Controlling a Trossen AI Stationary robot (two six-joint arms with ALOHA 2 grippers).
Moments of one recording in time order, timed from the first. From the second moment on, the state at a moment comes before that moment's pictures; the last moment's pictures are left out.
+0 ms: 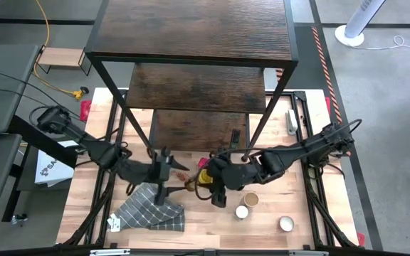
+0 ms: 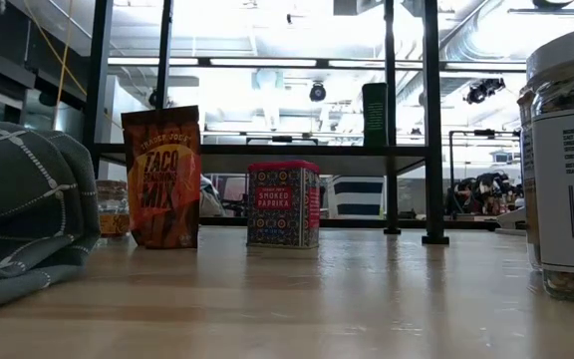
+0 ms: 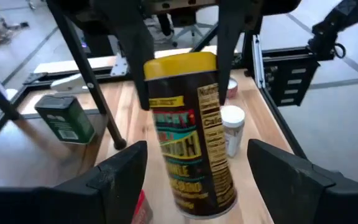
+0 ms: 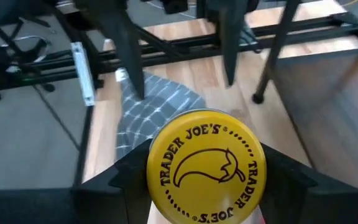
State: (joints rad) left arm -0.54 1.27 1.10 -0.26 -0.48 -0.12; right arm 0.41 1.76 1.74 -0.62 0.37 0.38
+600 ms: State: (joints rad) left arm -0.43 1.32 1.10 -0.24 -0.20 -0.28; right arm 0.40 1.76 1.75 -0.52 0.38 0.26
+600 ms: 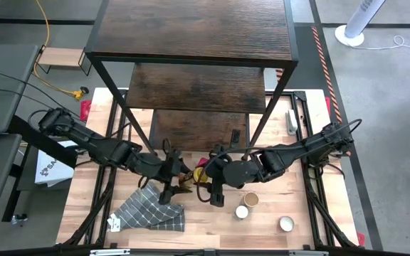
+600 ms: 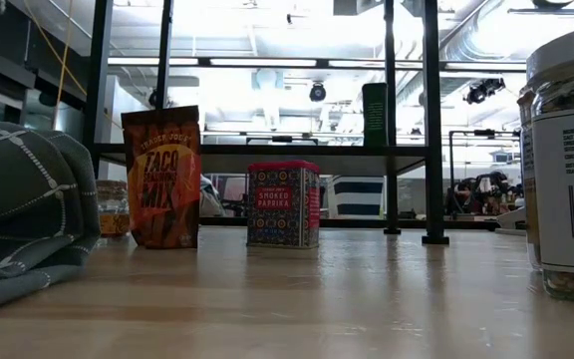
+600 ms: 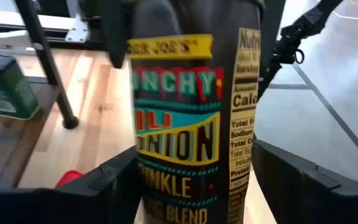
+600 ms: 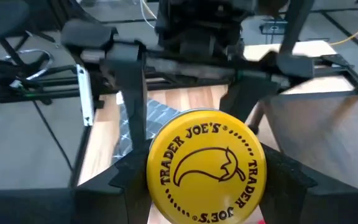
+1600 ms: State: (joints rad) left arm -0.56 1.37 0.90 0.17 -0.58 -0.47; right arm 0.45 1.57 1.75 -1.02 0.47 0.65
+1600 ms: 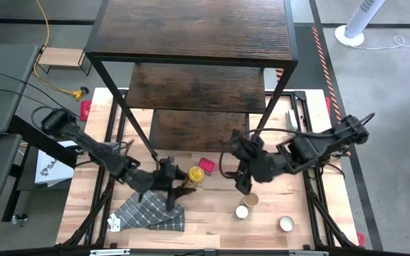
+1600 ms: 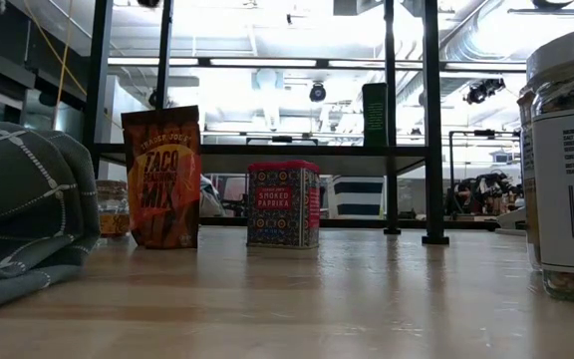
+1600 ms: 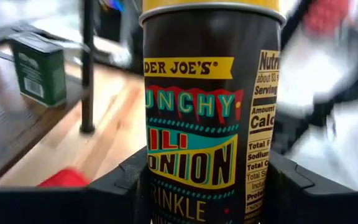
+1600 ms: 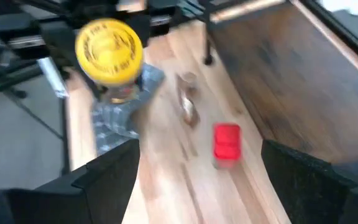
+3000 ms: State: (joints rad) left arm -0.18 1.98 1.06 0.70 -1.02 -0.44; right arm 0.64 1.57 1.75 -1.30 0.81 1.14
